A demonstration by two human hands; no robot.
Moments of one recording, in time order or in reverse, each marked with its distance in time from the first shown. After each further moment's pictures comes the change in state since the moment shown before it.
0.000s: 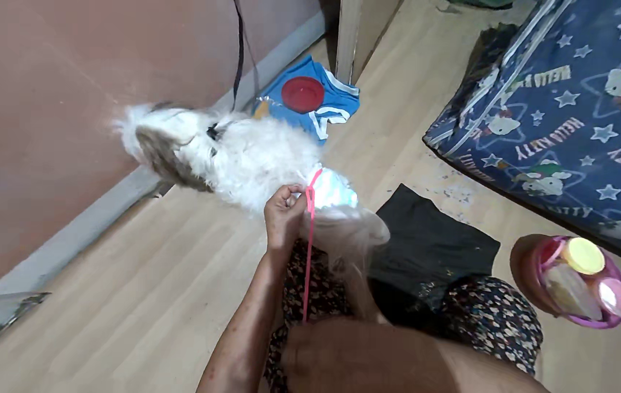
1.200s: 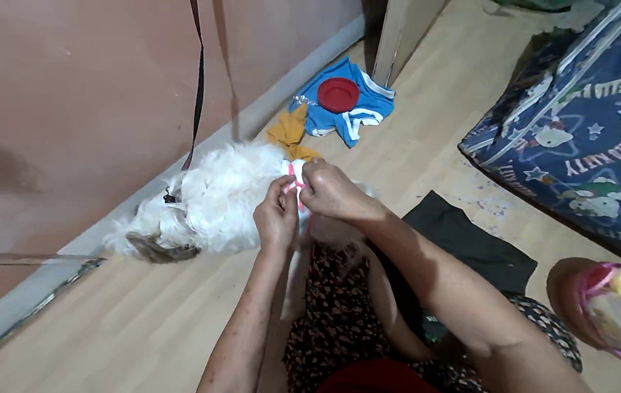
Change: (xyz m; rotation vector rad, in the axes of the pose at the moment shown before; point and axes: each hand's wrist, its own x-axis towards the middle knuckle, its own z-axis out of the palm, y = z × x) left_hand -0.008 0.010 -0.066 0.545 0.205 0.192; right_hand 0.125 0.116 -0.066 -0.009 0.247 0.442
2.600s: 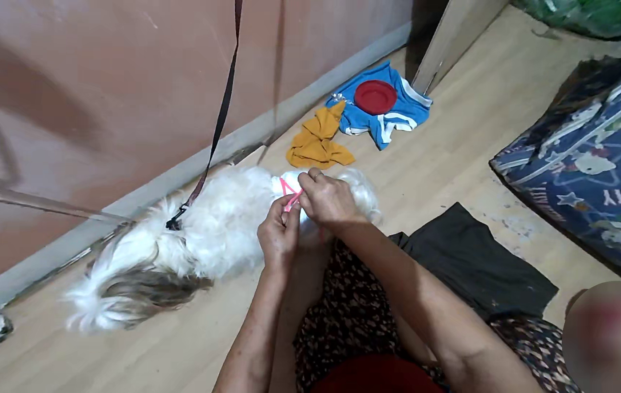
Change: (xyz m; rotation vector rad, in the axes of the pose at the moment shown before) left_hand -0.045 -0.031 -0.048 -0.075 0.142 -0.172; right_hand 0.010 -0.029 0.087 -0.240 0.376 -0.260
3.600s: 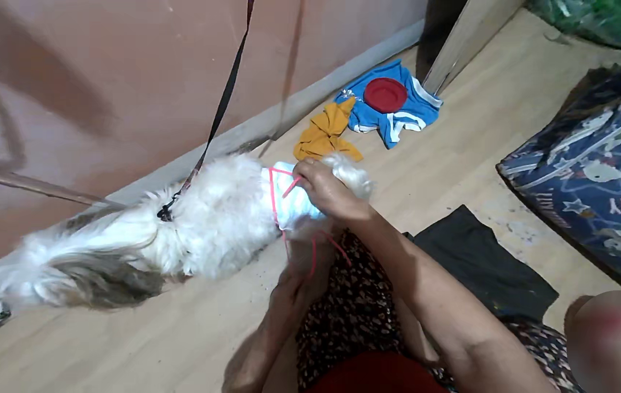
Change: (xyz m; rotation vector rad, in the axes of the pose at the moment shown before) left_hand -0.111 -0.088 -0.032 0.193 -0.461 0.026; right_hand 0.038 -0.003 0.006 0.406 -0.319 0.028
